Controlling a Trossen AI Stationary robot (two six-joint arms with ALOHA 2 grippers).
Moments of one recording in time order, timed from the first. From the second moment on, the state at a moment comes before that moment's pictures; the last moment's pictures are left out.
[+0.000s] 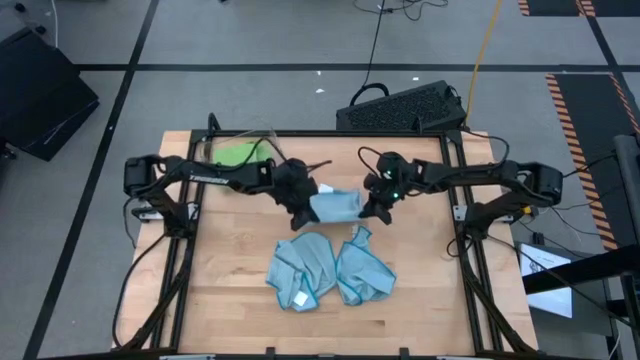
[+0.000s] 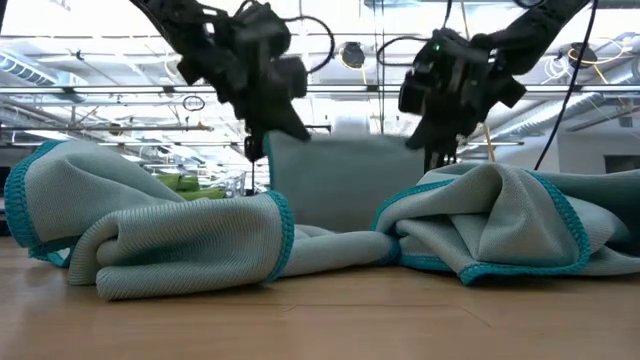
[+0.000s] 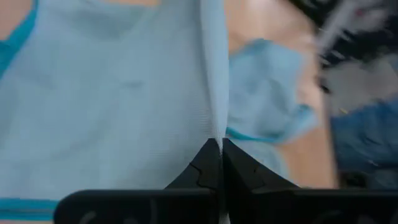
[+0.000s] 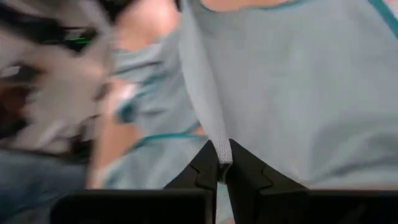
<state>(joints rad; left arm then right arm) 0.21 1.64 1.00 -0.16 0.52 -0.31 -0.36 1.40 0.66 -0.05 -0.69 0.27</state>
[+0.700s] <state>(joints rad) 0.24 1.74 1.00 -0.15 0.25 -0.12 -0.39 1.48 0.66 -0.05 -0.55 0.24</state>
